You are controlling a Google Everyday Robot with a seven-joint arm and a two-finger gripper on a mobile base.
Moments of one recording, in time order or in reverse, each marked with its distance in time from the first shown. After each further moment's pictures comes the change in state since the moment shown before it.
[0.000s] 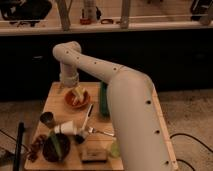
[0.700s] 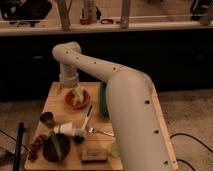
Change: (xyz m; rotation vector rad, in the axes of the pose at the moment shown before) arm -0.002 0.000 0.002 -0.003 0.000 -0.010
